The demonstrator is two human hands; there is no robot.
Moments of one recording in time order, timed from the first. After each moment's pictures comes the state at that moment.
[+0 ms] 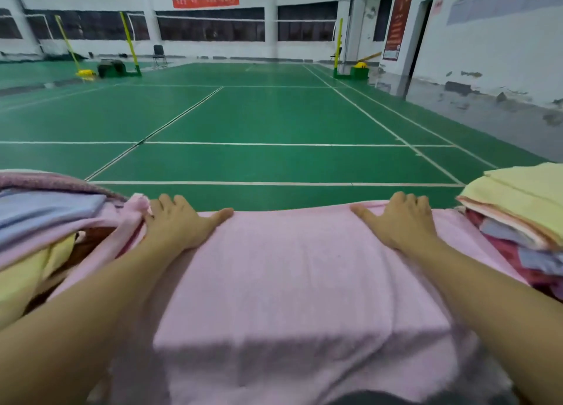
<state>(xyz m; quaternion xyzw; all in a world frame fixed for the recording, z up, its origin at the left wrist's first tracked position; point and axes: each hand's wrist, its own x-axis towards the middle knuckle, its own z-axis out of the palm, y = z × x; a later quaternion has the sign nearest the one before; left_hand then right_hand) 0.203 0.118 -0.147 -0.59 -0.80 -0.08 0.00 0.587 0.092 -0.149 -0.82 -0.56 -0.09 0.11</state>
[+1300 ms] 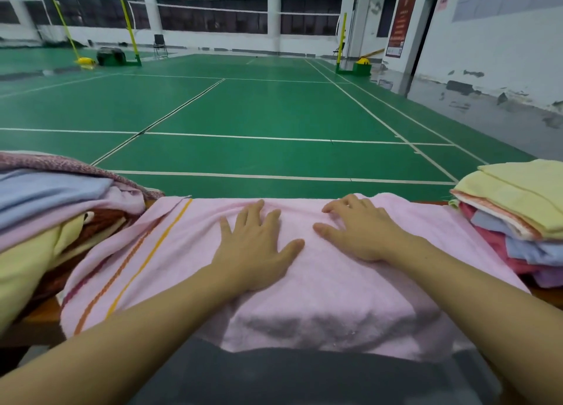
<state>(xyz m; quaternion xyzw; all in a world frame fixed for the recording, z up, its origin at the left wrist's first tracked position) 0.303 0.019 -0.147 -0.78 -0.61 -0.11 -0.05 0.535 0.052 -0.139 -0.64 -0.76 0.05 0.05</state>
